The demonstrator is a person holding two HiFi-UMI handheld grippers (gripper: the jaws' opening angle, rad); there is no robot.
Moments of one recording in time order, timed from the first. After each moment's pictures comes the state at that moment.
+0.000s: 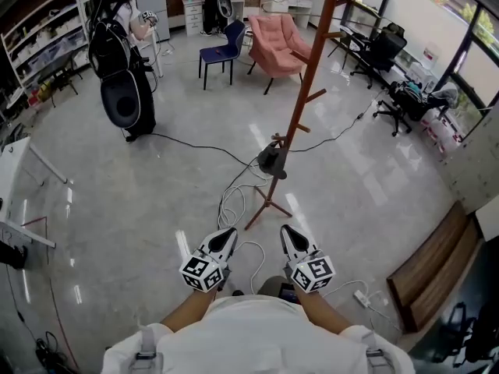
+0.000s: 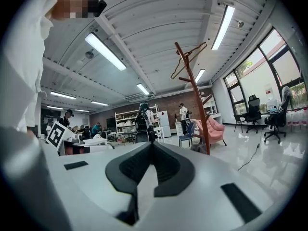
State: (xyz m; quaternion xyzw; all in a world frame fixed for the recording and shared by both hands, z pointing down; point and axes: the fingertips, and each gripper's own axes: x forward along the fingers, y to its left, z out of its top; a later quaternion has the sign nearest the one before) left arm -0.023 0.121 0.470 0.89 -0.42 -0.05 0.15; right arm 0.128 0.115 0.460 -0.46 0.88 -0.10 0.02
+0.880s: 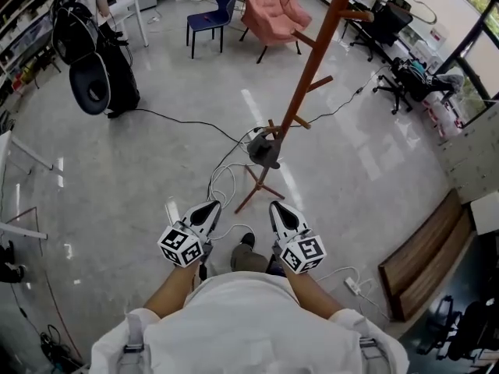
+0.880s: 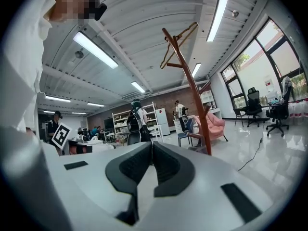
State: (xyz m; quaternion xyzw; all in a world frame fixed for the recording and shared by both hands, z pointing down) left arm -0.034 -0.032 0.498 0.90 -0.40 -0.04 0.19; right arm 0.128 -0.030 0.491 -0.46 0.88 -0.13 0.02
